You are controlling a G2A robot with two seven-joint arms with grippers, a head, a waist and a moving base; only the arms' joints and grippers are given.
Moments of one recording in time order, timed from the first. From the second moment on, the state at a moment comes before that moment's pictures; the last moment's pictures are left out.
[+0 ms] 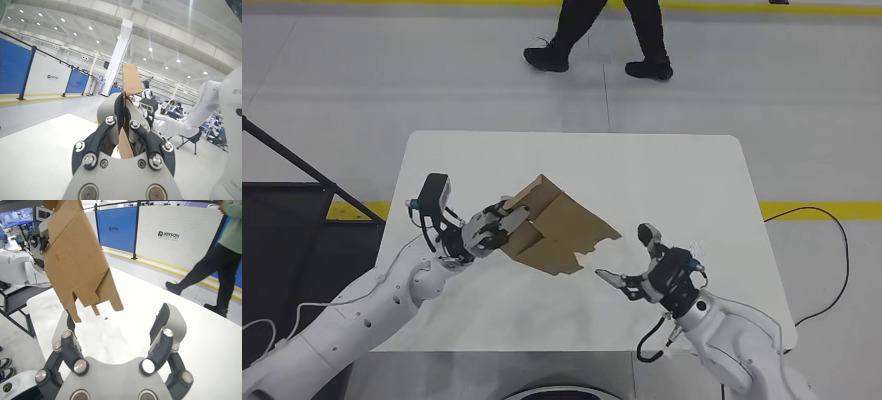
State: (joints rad) left arm 0.85 -0.80 -0.65 -1.48 0.65 -0.93 0.79; right arm -1.51 -0.95 1.21 -2.04 -1.15 -0.28 0.00
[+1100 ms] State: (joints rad) left arm 0.94 -0.85 -0.75 -1.57 0.48 -0.68 0.53; right arm -1.41 -1.05 0.86 -2.08 -1.71 0.22 0.20
